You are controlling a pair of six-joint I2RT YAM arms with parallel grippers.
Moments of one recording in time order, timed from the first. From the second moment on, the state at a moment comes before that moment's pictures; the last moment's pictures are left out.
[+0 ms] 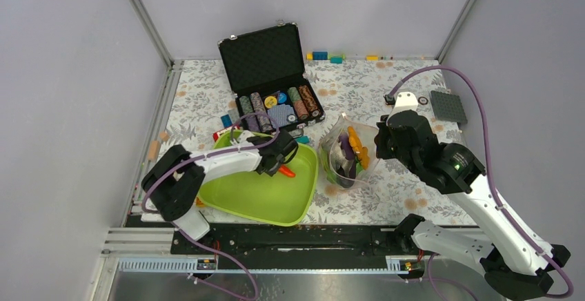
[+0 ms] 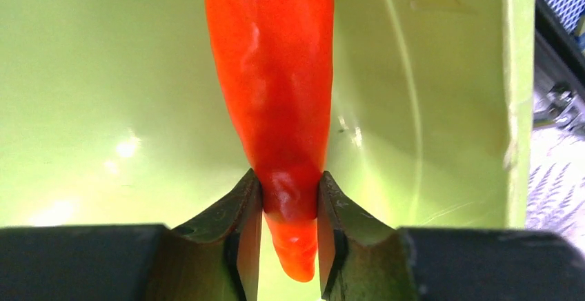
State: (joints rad) left arm -0.82 1.65 0.95 -0.61 -0.46 -1.79; right arm 0.74 0.90 1.24 -1.01 0.41 0.41
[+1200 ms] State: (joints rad) left arm -1.22 1.20 1.10 0.19 0.27 0.27; right arm 0.66 0.95 1.35 -1.12 0.10 0.39
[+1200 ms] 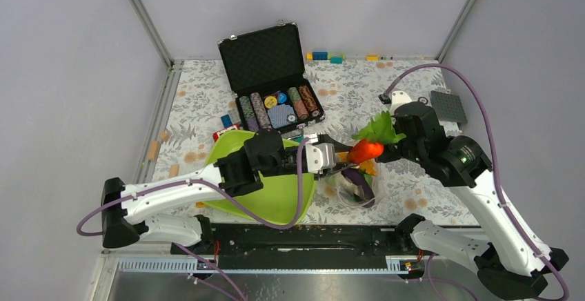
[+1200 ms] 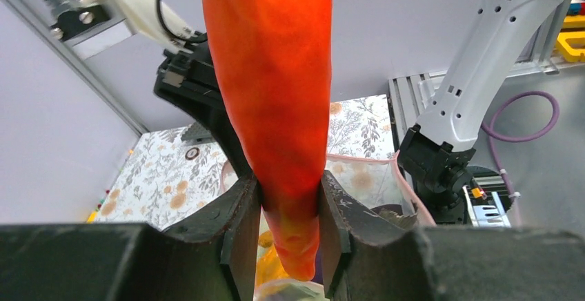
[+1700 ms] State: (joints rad) left arm -1.22 1.28 1.09 0.26 0.38 0.33; right arm 0.59 1.00 1.37 -1.13 -0.10 0.39
